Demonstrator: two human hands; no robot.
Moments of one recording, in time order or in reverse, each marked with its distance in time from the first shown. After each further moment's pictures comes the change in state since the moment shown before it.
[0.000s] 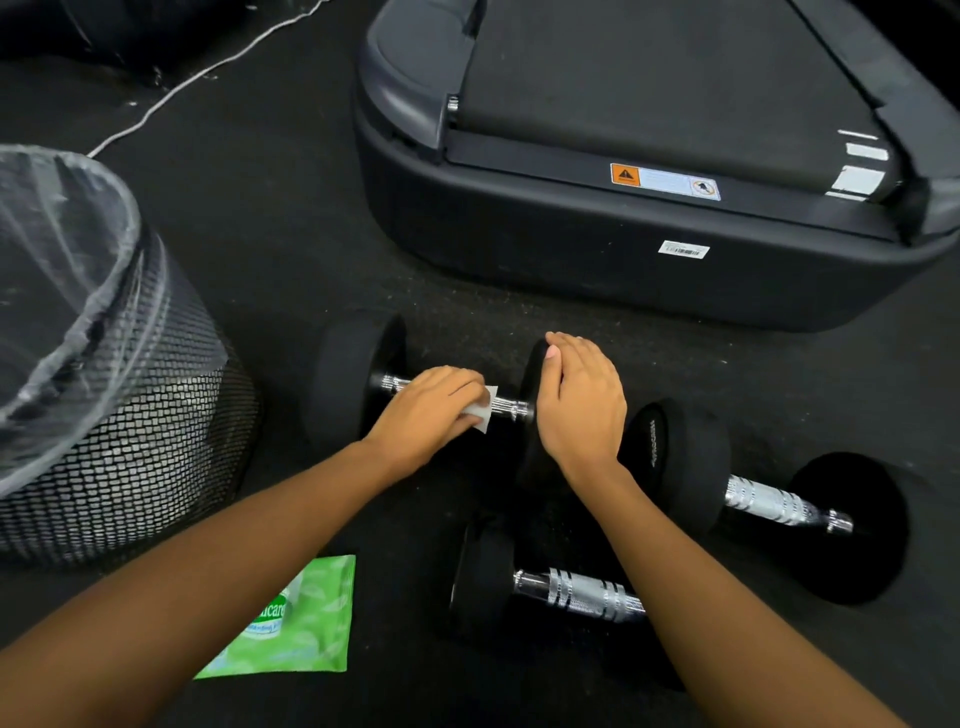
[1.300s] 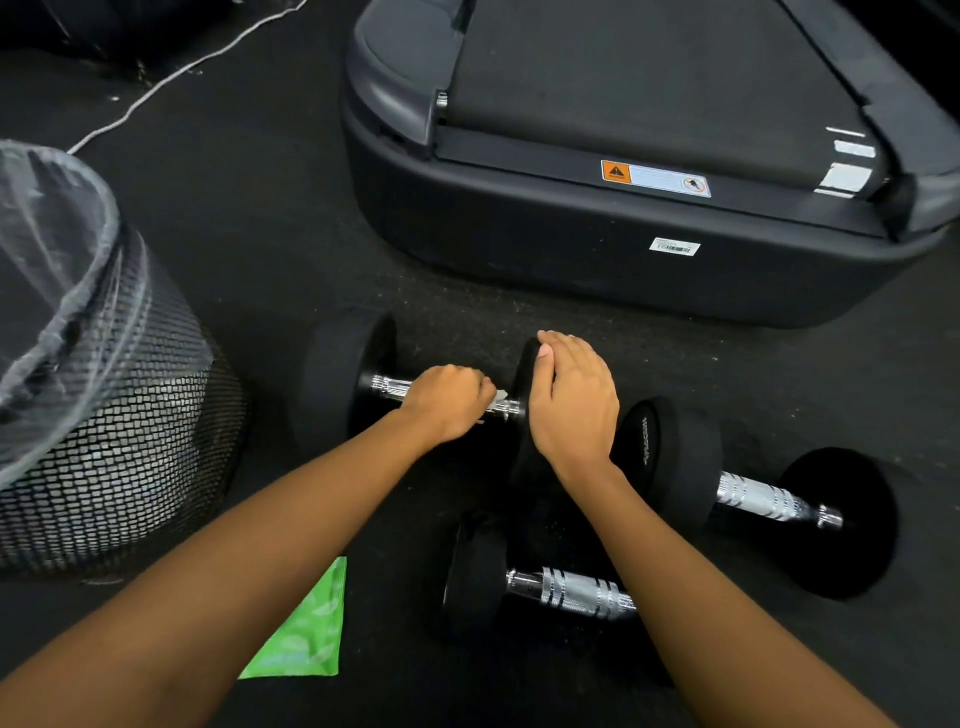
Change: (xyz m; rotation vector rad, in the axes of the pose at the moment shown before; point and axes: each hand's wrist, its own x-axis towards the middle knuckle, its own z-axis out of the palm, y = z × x) left_hand 0.050 0.021 0.003 0.039 -0.340 -0.446; right_hand -0.002 0.000 0.001 0.005 0.017 -0.007
